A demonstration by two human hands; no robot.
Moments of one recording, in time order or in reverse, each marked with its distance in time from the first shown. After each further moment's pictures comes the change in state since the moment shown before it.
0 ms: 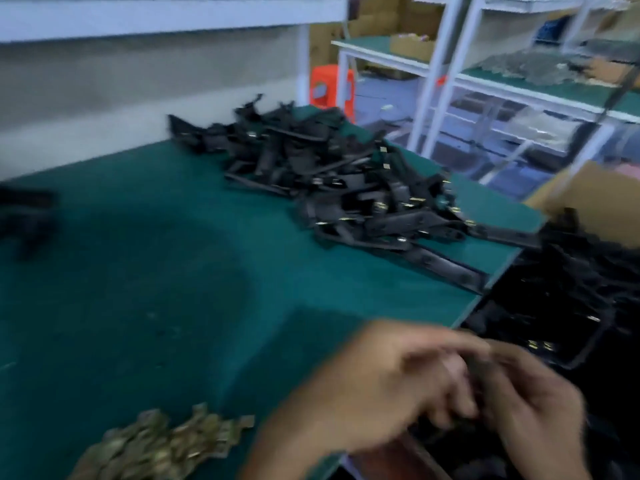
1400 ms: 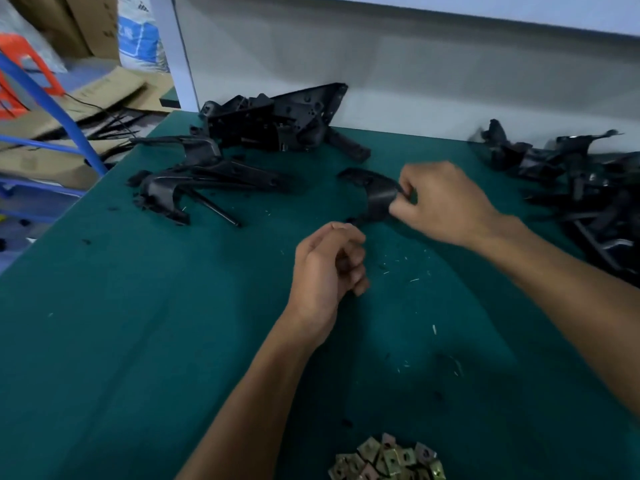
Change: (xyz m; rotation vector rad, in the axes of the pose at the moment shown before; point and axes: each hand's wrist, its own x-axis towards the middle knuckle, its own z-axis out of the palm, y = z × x) left_hand -0.157 -0.022 -0.289 -0.386 1.140 0.154; right_hand 0.071 -0.242 0.445 -0.450 -0.808 -1.182
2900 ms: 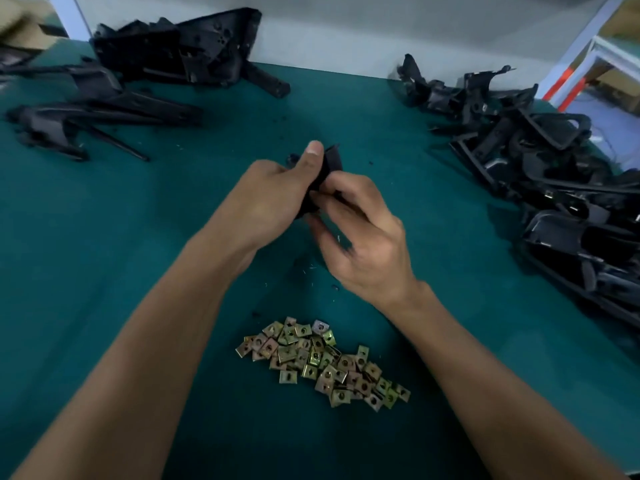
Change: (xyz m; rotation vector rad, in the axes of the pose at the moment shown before) left_hand -0.036 0.018 0.050 0.897 0.010 0.014; right_hand -0.168 -0.054 0.015 0.342 0.596 -0.286
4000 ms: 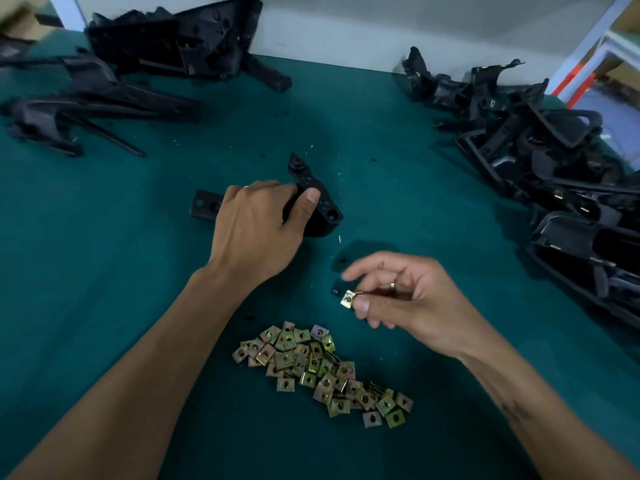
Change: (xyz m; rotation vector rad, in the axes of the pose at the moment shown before) left_hand 0.006 -0.057 0.013 0.565 0.226 0.534; right_hand -0.036 -0.007 -0.078 0.737 -0.650 0.906
